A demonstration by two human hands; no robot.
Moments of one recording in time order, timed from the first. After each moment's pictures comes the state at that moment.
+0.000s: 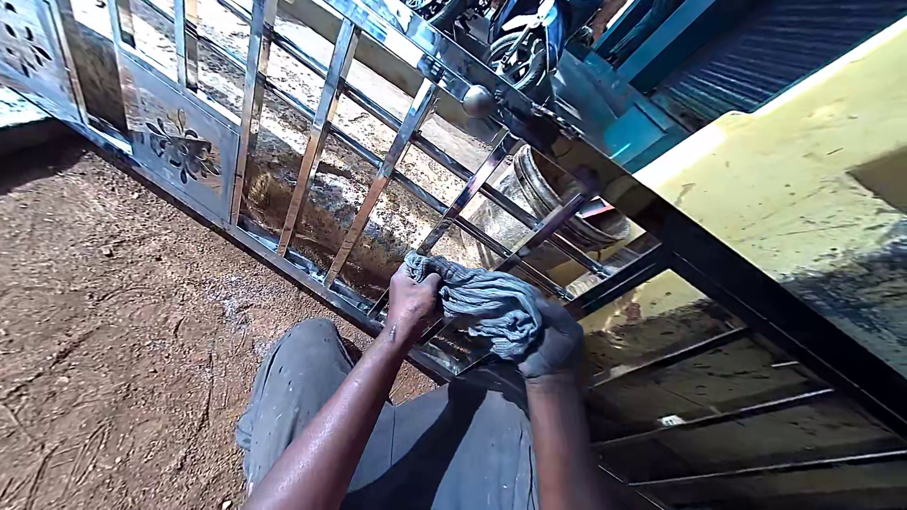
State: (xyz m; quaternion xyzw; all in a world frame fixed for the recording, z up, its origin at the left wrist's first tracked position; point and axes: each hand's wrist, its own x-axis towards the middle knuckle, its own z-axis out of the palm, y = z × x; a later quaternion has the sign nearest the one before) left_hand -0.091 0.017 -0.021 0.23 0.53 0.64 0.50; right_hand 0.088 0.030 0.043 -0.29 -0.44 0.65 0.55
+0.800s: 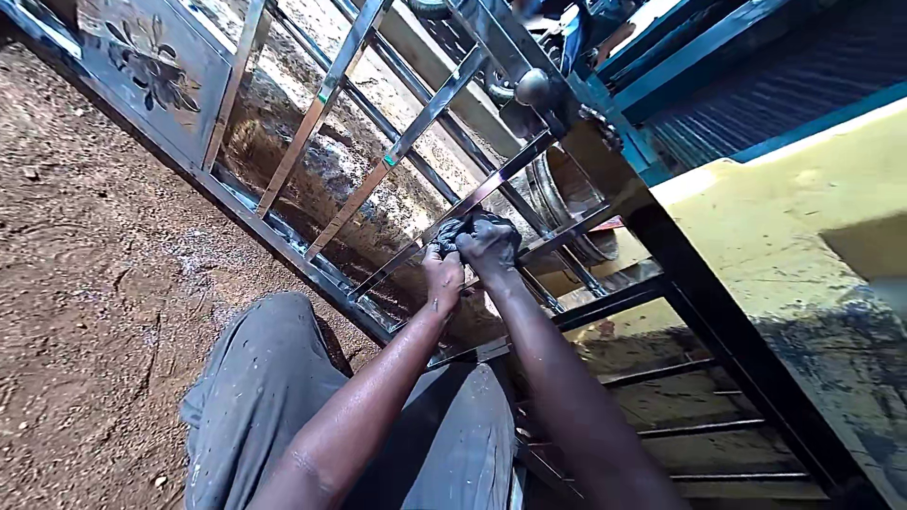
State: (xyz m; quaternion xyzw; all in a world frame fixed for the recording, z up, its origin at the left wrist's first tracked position) left_hand -0.025 0.099 -0.026 0.04 0.36 0.81 0.47; right_hand -0.012 0.129 0.056 -0.44 -0.87 -0.15 0.14
